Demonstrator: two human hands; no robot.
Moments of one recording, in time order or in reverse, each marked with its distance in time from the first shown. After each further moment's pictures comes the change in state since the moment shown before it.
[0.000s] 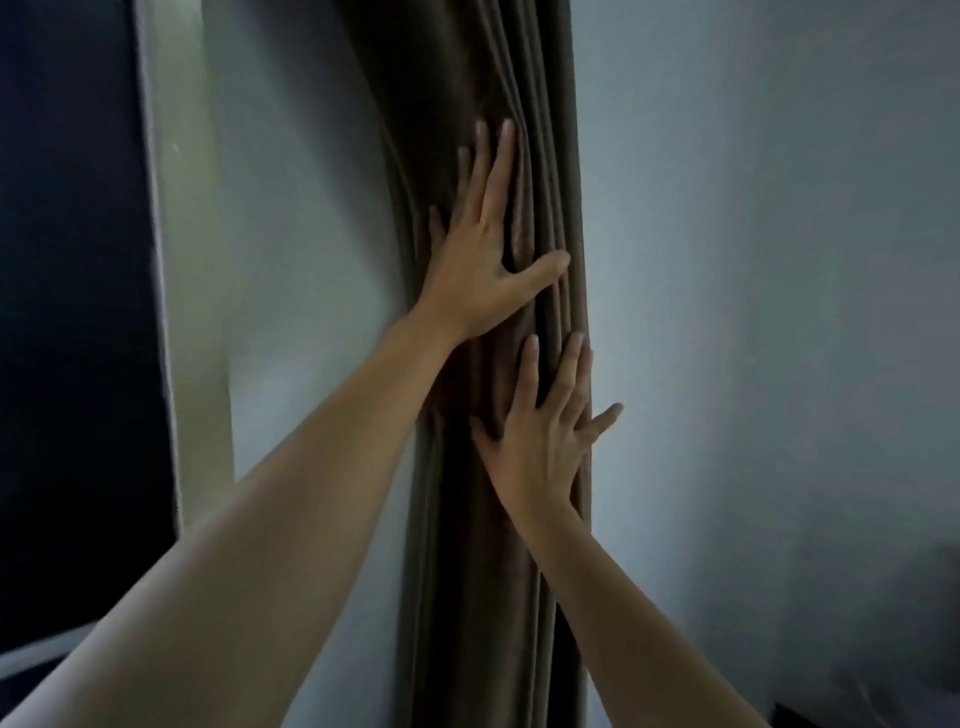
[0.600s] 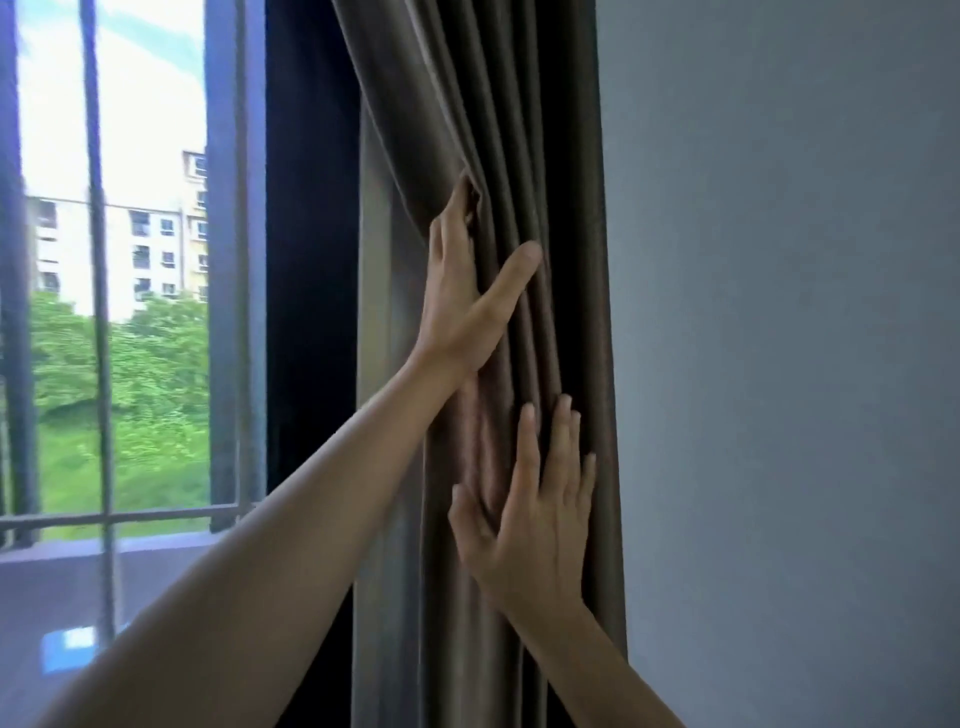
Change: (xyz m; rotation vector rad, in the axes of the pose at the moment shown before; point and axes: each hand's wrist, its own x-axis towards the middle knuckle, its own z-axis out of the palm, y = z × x) left_hand -0.064 0.072 -0.074 0.022 0.298 -0.312; right_hand -0.079 -0.028 -0.092 0.770 -0.145 -0.197
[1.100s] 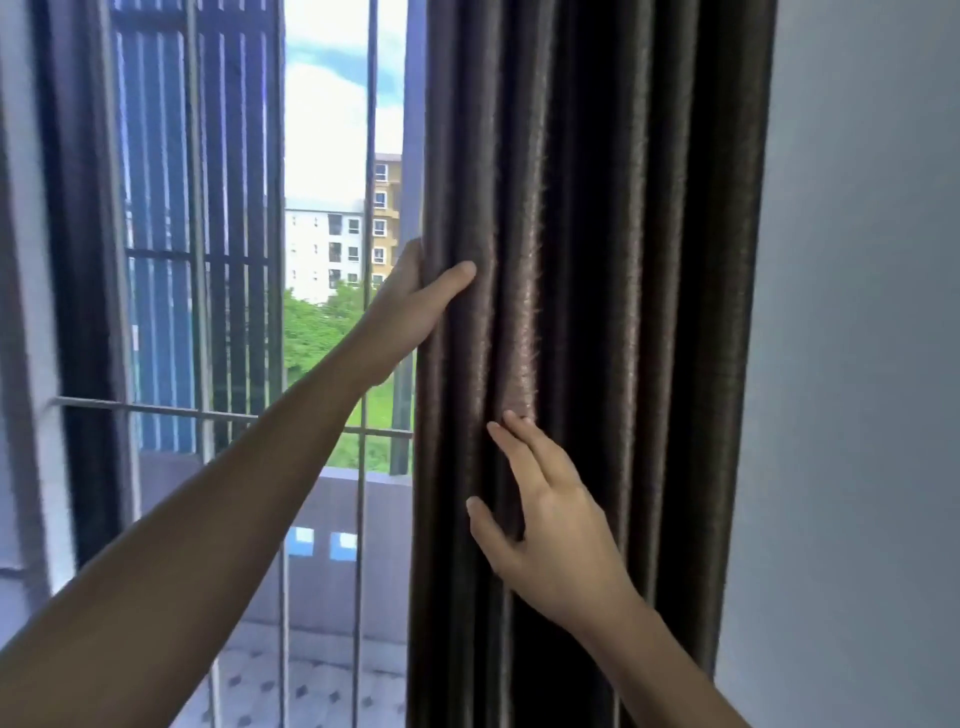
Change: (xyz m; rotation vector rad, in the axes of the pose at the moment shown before) left_hand -0.059 0.017 -0.199 0.167 -0.001 -0.391; right_hand -0.037 -0.112 -0.041 0.529 -0.540 -0.262
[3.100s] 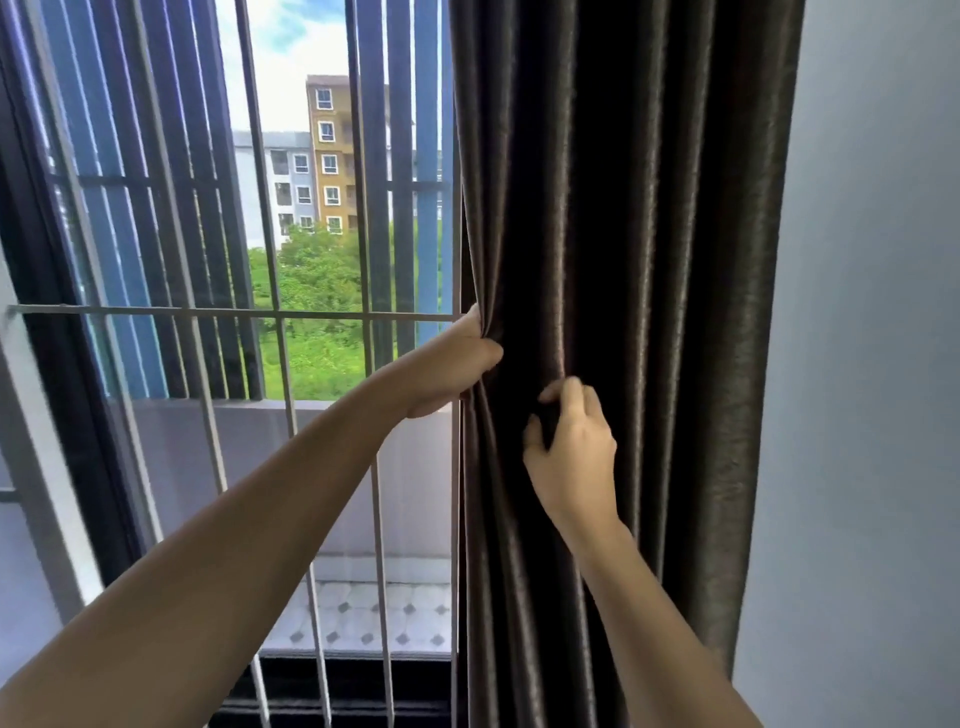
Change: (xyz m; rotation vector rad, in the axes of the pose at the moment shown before) left_hand -0.123 -0.071 0.032 0.093 -0.499 -0.372; right_hand -0.066 0.010 0.085 0.023 0.288 0.446
